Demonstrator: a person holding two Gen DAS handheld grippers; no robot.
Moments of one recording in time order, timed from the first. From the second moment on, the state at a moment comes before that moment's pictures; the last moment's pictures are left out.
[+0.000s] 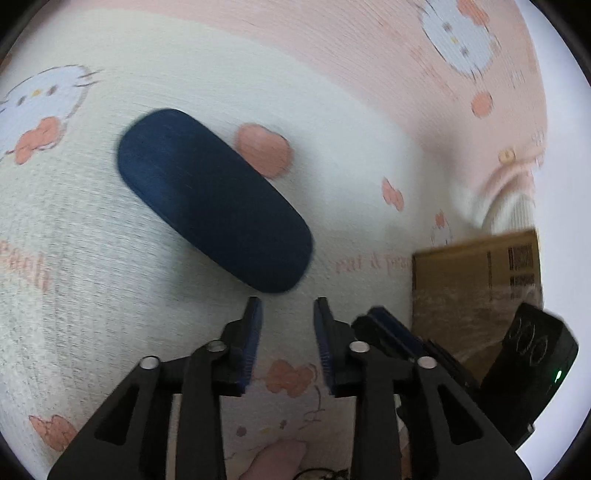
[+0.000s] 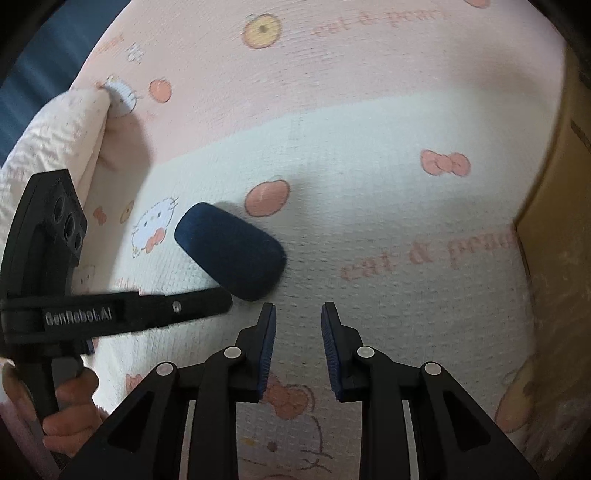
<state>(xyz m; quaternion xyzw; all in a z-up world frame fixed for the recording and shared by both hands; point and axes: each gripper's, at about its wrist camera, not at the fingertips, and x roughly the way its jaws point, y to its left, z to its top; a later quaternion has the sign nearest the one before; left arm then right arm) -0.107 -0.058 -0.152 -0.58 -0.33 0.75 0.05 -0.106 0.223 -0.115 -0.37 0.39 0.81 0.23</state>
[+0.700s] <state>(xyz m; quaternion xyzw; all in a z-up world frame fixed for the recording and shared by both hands) -0.143 -0.166 -0.180 -0.53 -0.41 0.74 0.01 -0.180 0.222 -0.140 -0.46 0.26 0.84 0.15</state>
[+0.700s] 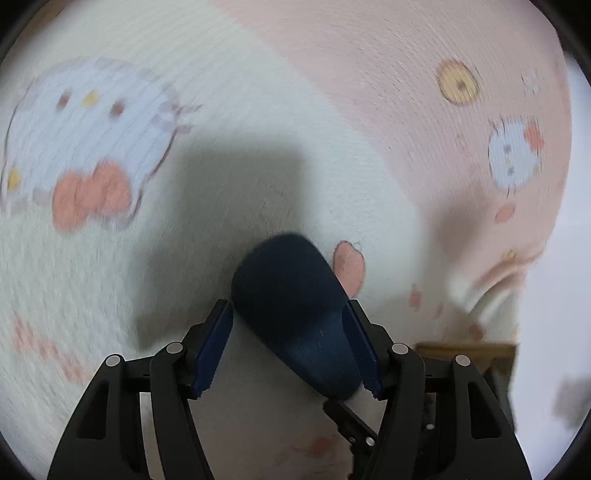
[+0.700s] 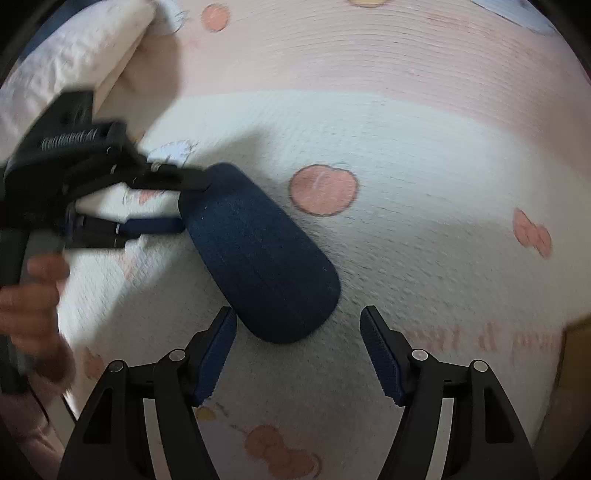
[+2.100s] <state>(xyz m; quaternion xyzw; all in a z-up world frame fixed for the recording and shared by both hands) -0.143 -0.003 -0.187 -0.61 -0.31 0.71 0.16 -0.049 0.206 -0.139 -0.51 0.22 0.79 0.28</state>
